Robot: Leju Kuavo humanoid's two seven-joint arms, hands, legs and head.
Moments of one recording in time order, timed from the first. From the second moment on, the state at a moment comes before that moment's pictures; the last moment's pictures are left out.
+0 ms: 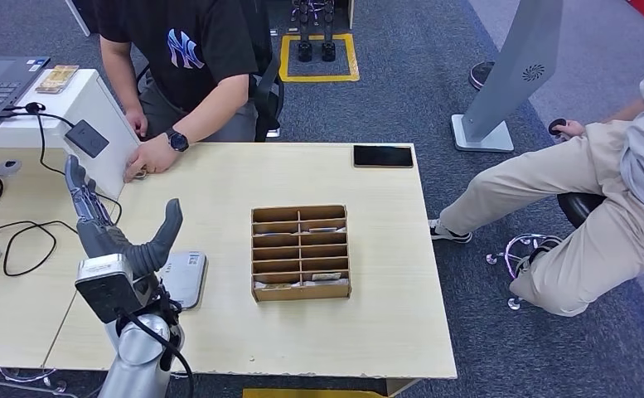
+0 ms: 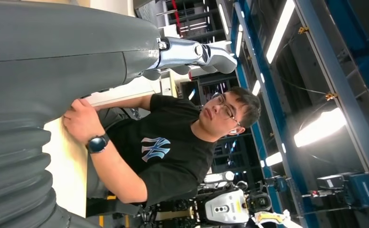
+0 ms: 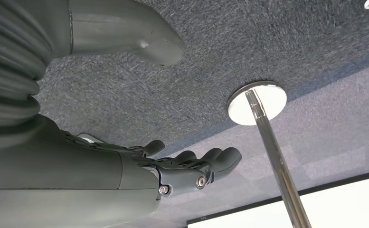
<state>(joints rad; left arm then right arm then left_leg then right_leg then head) -0.13 -0.11 -0.34 -1.71 -0.27 0.69 -0.48 -0.15 0.33 -1.56 -0.72 0.92 -0.67 -0.67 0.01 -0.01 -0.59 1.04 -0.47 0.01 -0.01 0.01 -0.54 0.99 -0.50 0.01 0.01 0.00</state>
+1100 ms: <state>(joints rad) -0.05 0.16 -0.73 -1.79 -0.94 0.41 -0.38 -0.14 0.33 -1.56 -0.74 0.93 -0.67 -0.66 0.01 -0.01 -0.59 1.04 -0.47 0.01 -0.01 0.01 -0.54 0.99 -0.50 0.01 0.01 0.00</state>
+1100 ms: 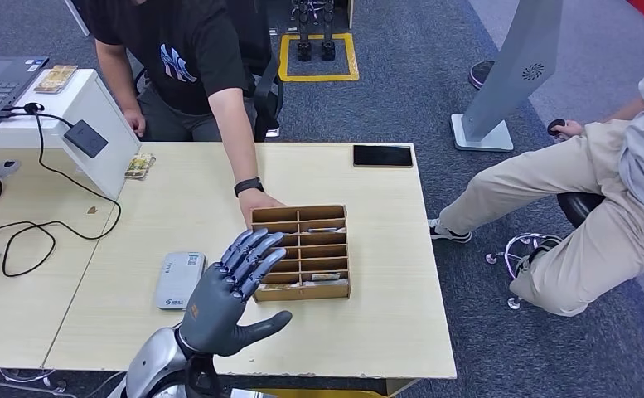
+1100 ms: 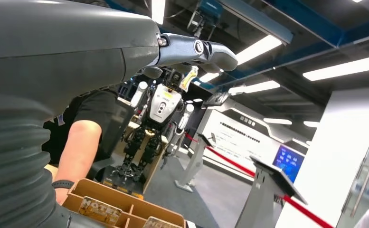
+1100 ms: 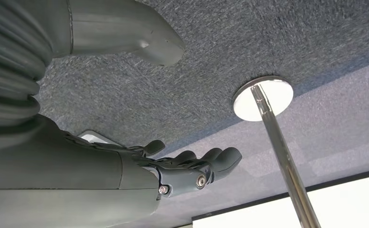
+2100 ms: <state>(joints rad) -0.16 0.18 -0.82 -1.56 -1.47 0.32 0.01 -0.13 0.33 -1.56 -0.74 0.96 -0.67 -0.63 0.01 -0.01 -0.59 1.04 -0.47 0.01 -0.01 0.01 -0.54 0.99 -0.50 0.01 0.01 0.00</state>
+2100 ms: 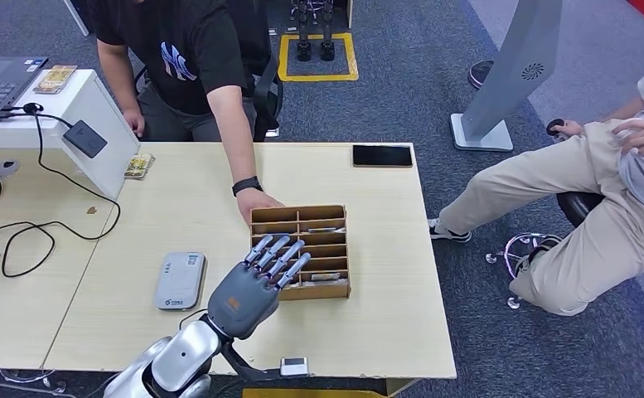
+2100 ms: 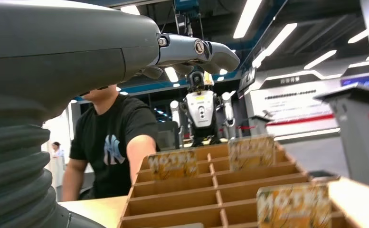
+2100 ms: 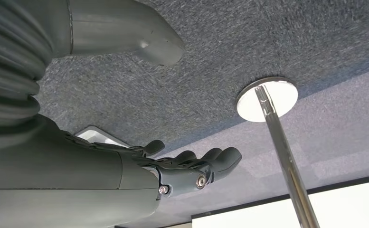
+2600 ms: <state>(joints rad) -0.16 0.13 -0.82 -1.48 -1.56 0.23 0.17 -0.12 0.33 -1.56 -0.76 0.95 -0.67 -0.59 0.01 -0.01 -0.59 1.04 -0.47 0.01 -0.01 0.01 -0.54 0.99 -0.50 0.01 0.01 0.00</state>
